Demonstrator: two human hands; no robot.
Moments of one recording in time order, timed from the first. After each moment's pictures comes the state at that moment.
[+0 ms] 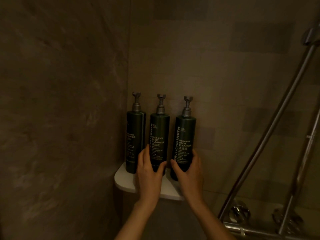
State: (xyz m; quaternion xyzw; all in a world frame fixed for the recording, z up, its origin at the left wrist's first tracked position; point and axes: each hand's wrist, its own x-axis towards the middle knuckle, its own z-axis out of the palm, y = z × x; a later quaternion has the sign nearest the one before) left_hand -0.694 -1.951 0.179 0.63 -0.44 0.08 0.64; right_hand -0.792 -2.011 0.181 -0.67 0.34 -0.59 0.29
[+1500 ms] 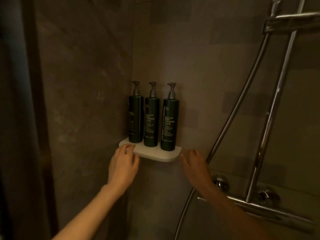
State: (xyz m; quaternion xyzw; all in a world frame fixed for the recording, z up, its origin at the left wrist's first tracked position) left_hand -0.740 -1.842 0.160 0.79 -0.43 0.21 0.39; right_hand -0.915 -1.986 0.168 -0.85 0.33 -0.38 0.16
